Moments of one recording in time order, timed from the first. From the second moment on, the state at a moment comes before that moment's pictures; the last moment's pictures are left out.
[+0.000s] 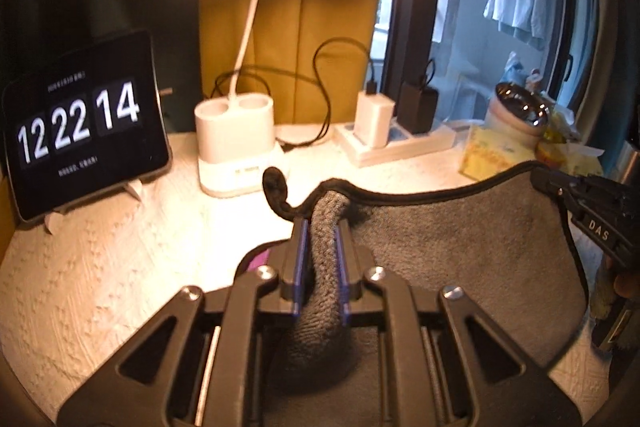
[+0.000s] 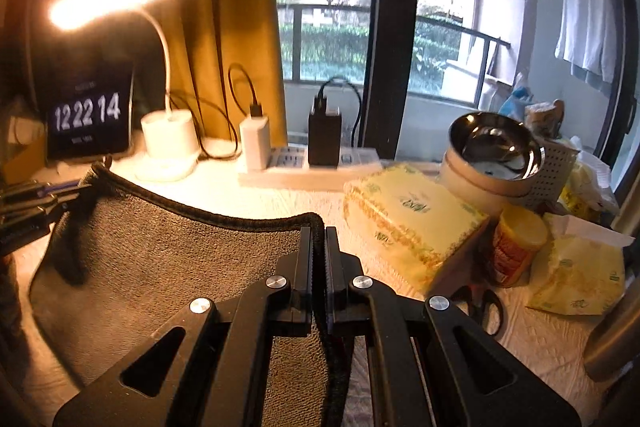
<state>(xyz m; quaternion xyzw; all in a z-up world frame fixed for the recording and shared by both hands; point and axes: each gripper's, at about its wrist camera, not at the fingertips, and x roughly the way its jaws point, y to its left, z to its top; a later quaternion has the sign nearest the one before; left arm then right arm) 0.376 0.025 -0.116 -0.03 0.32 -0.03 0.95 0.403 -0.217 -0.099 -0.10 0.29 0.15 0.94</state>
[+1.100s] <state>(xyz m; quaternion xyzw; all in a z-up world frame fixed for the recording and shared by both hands) 0.409 0.027 -0.151 -0.04 0.42 0.00 0.91 0.452 -0.215 -0.148 -0.12 0.42 0.09 0.89</state>
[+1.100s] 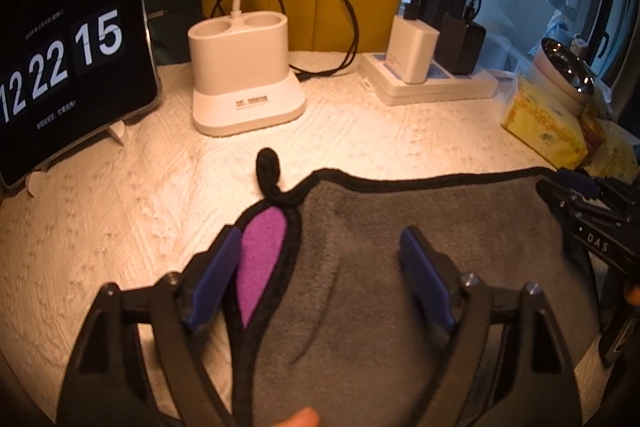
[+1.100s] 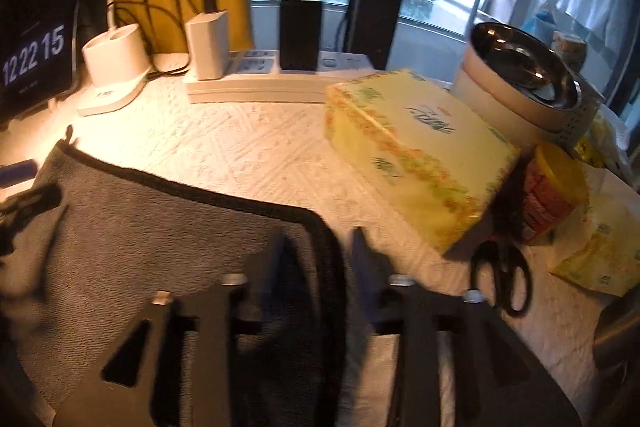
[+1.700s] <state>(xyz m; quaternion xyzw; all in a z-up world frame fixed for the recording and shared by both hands) 0.347 0.028 -0.102 -0.05 0.38 0.00 0.92 0.392 -0.218 -0.099 -0.09 0.39 0.10 0.91</state>
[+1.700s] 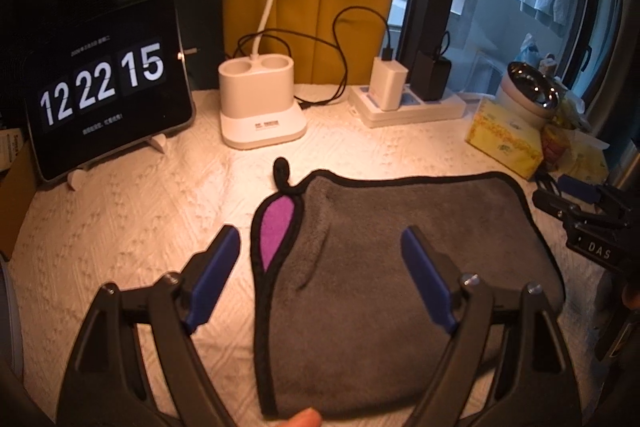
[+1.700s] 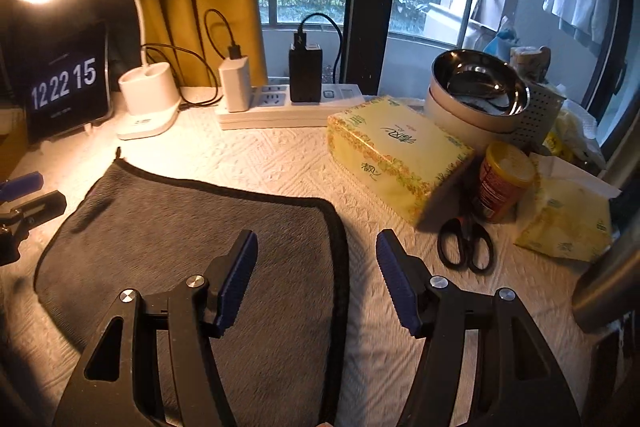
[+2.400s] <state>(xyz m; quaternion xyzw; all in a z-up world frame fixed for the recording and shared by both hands) 0.247 0.027 -0.064 -0.06 0.33 -0.01 0.94 0.295 -0.215 -0.062 -0.09 0.36 0.11 0.92</state>
